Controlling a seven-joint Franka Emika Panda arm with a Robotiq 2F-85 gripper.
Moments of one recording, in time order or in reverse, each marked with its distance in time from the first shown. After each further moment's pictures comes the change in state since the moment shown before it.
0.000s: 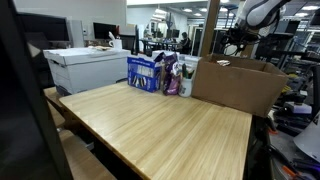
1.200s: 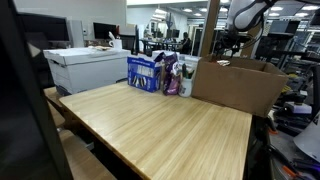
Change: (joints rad) arm 0.191 0.163 -0.136 0.176 -0.057 -0.185 -0.099
